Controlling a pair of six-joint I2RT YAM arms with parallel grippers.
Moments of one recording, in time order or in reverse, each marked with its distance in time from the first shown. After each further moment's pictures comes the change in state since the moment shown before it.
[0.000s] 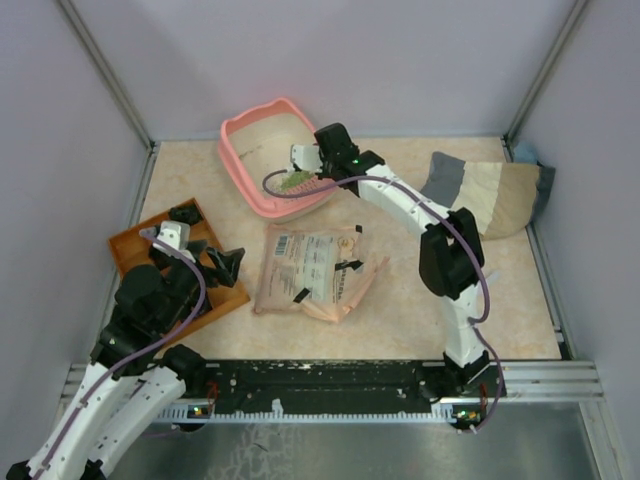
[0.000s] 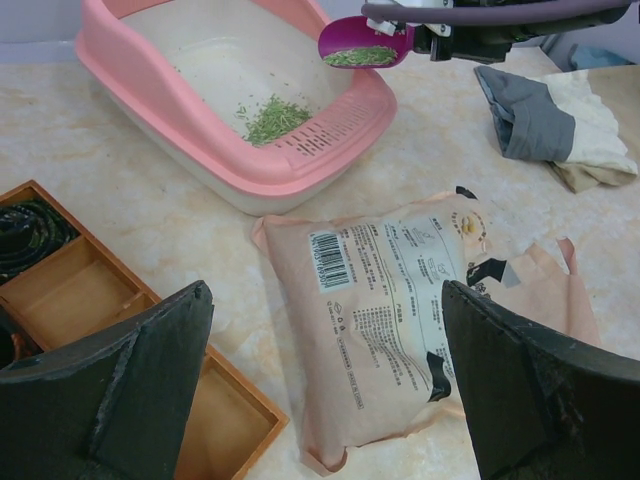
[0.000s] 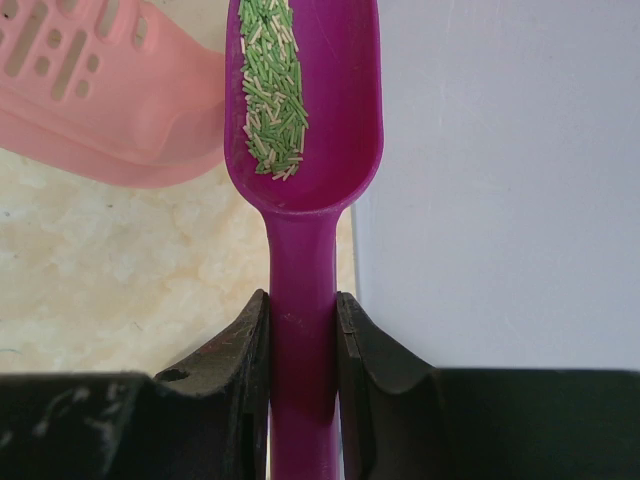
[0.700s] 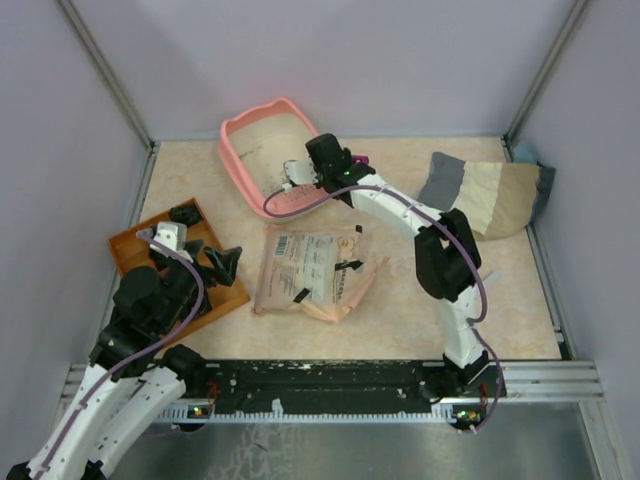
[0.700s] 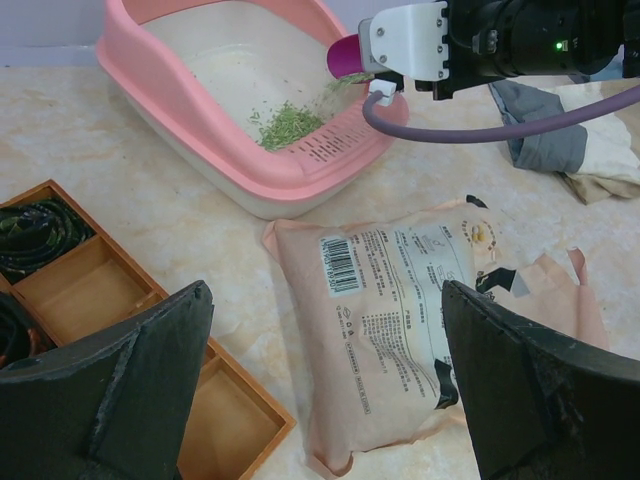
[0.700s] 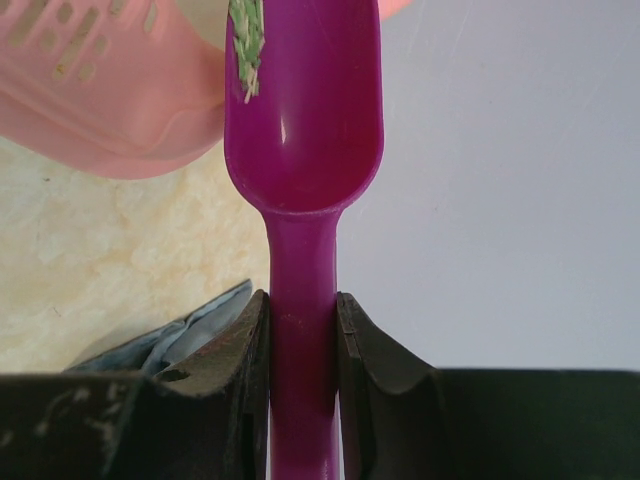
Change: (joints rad) left arm 0.000 -0.012 0.000 0.000 -0.037 -0.004; right arm 0.051 0.000 -0.078 0.125 0.116 -0.260
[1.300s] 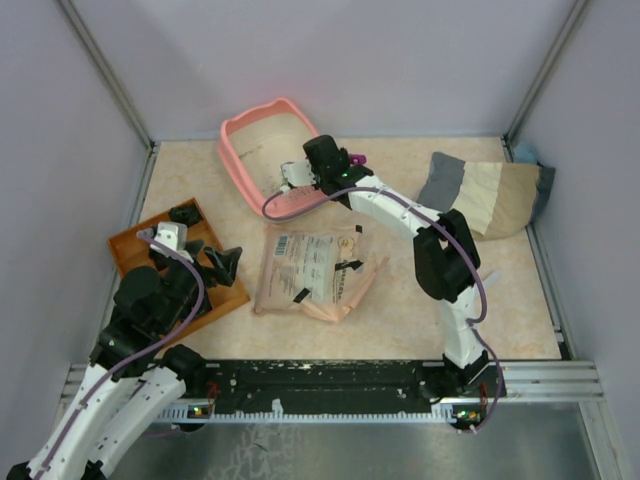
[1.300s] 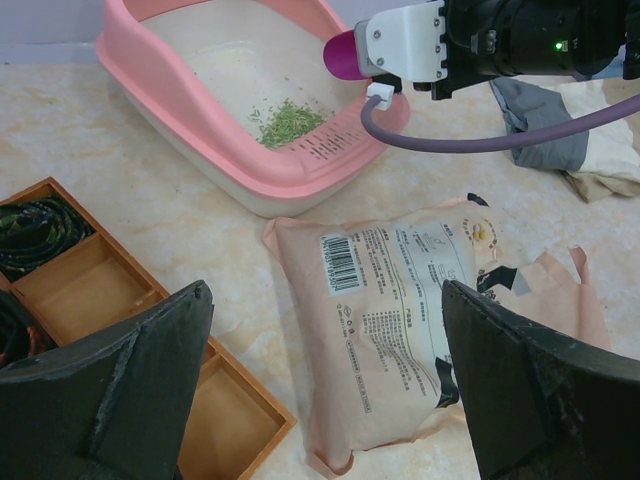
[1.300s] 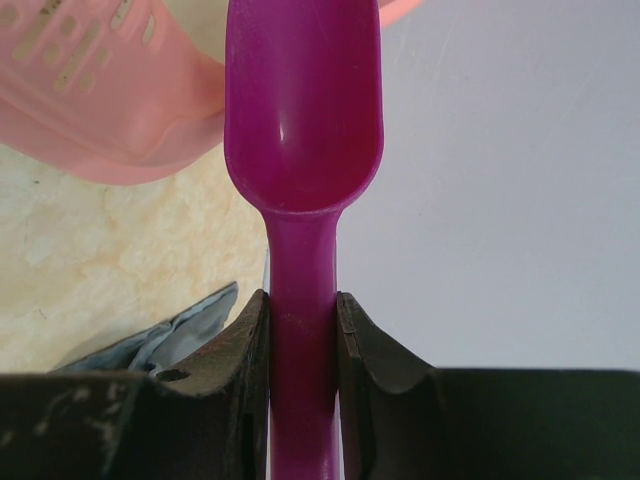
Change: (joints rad) left arm 0.000 -0.001 -0.002 0.000 -0.002 -0.003; right arm 0.017 0.000 -0.010 0.032 0.015 -0.059
